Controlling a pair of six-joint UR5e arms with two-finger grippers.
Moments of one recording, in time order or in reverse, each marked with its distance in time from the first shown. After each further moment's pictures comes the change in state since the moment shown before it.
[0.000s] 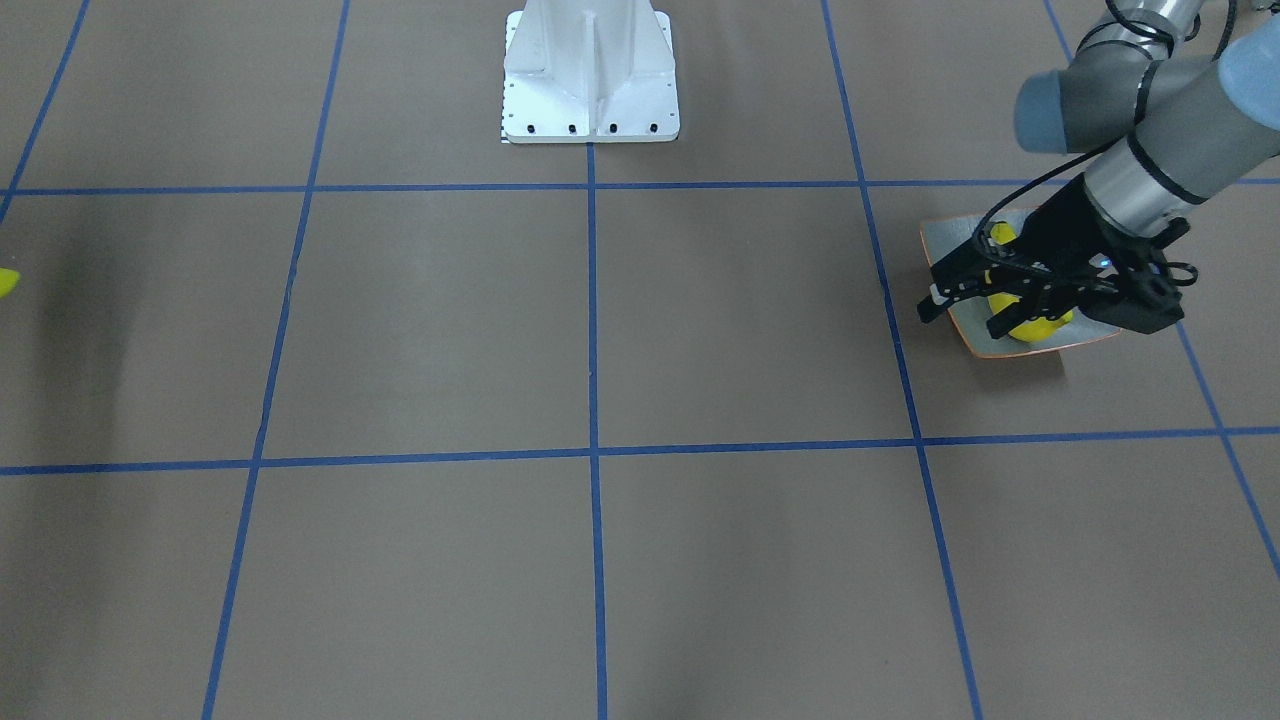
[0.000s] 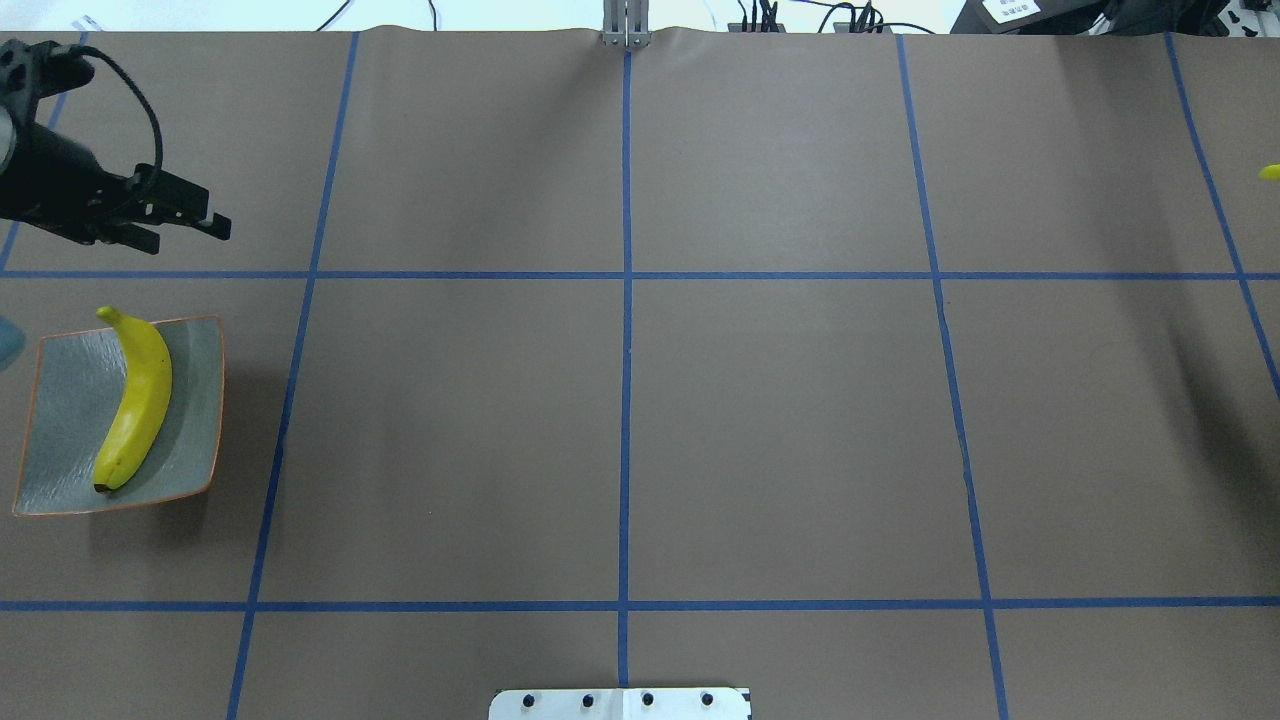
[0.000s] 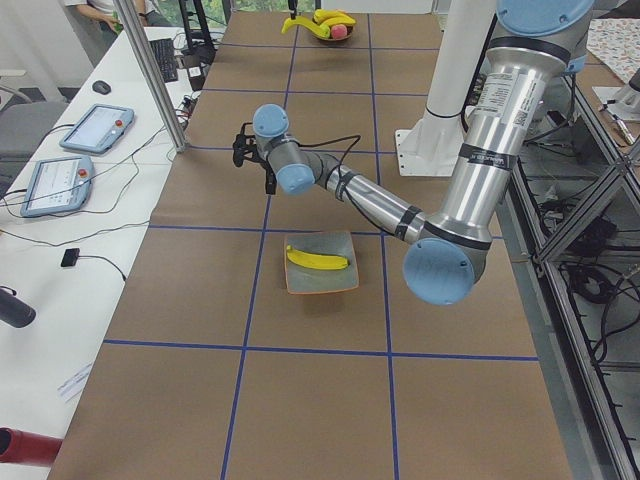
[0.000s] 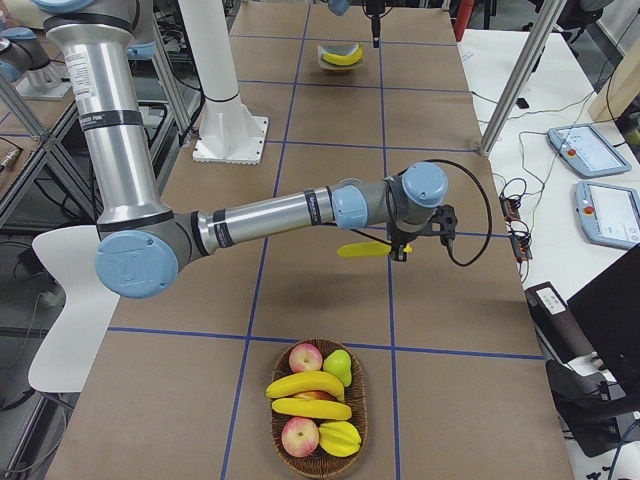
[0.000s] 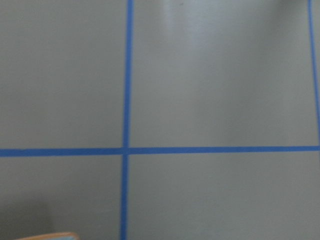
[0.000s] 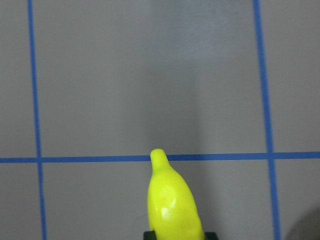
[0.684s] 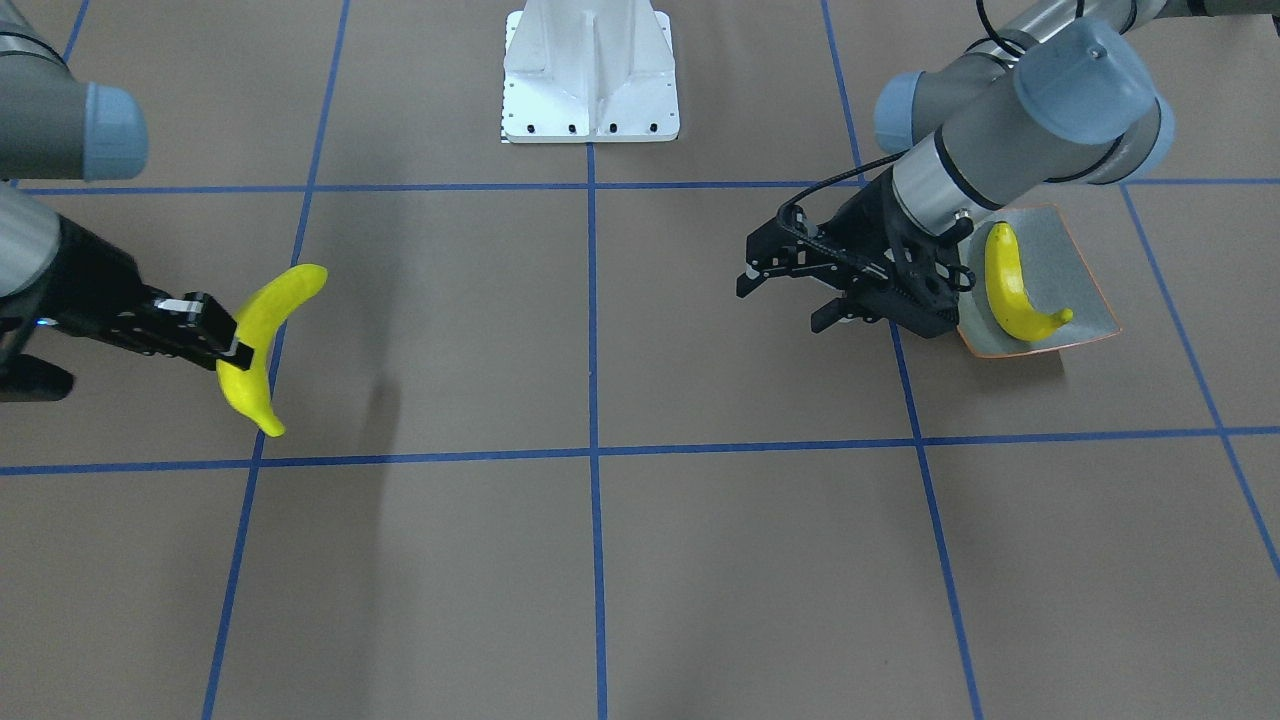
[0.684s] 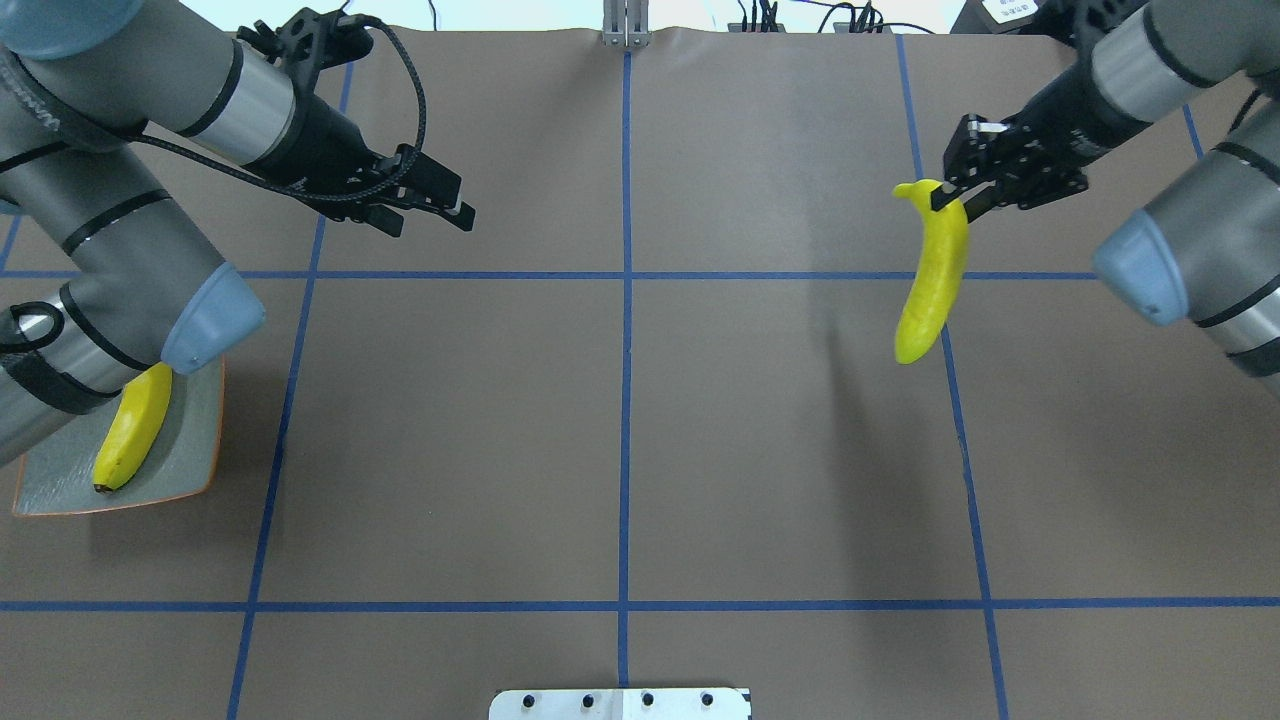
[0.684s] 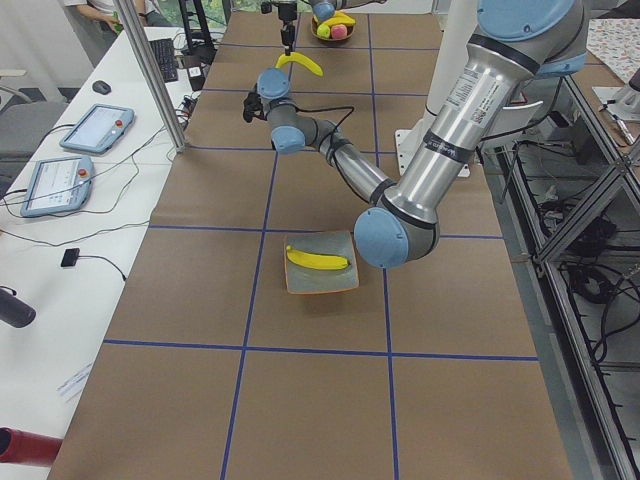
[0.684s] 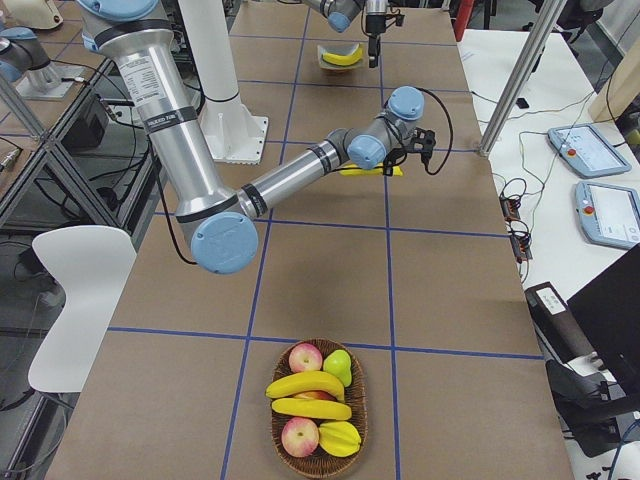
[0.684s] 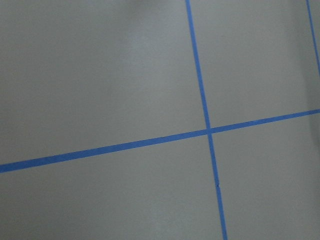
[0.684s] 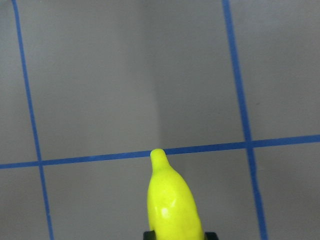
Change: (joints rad) left arm 0.128 -0.218 0.070 -0.031 0.001 -0.024; right arm -0.346 0.194 0.038 0.283 -0.115 0.678
